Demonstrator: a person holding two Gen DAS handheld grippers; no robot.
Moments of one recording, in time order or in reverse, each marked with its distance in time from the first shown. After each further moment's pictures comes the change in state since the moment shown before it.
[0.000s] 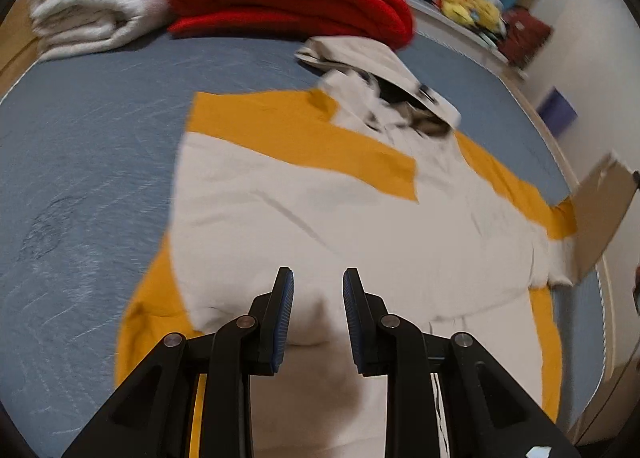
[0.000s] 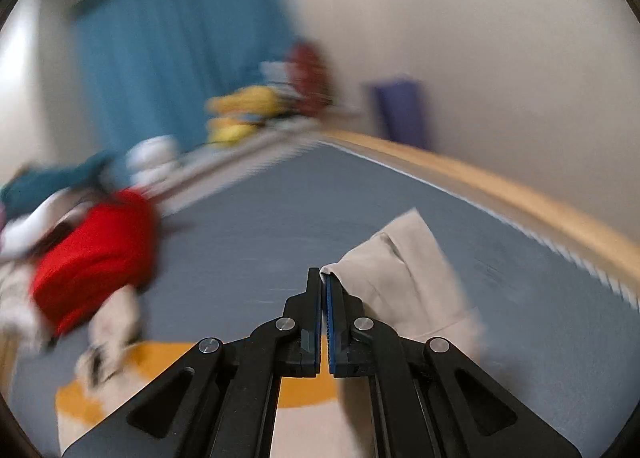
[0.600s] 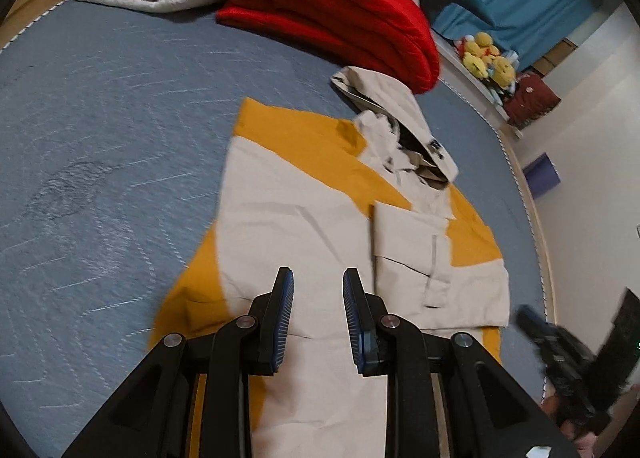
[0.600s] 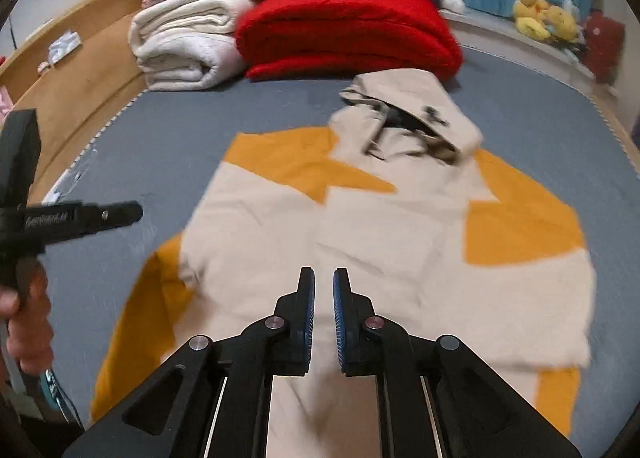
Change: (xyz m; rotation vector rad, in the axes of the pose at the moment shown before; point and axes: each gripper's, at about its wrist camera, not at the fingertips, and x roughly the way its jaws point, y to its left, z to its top) left arm -0.041 0.051 0.010 -0.176 -0.006 -0.141; right arm -0.066 0.309 -0.208 -0.474 0.505 0.379
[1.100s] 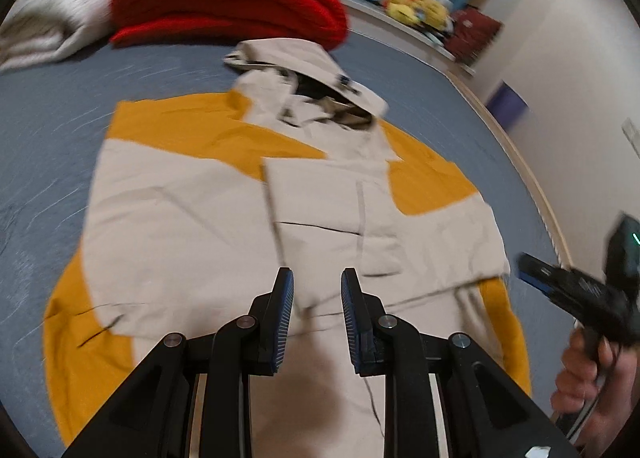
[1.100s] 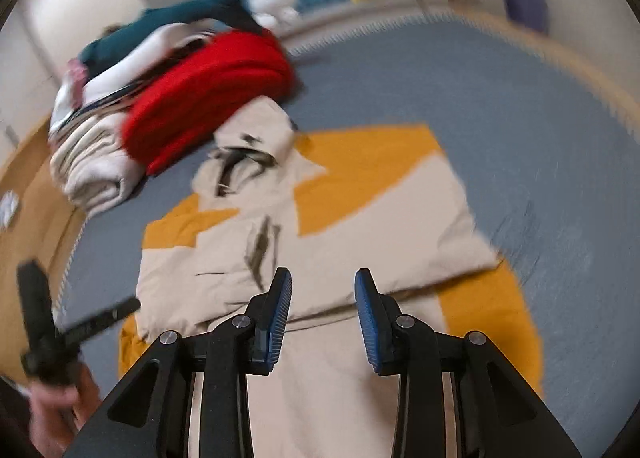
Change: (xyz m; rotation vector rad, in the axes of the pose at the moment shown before) left arm 0.070 -0.104 -0.059 0.302 0.003 -0.044; right arm -0.023 -0.166 -0.053 0.584 -0.027 -0.039
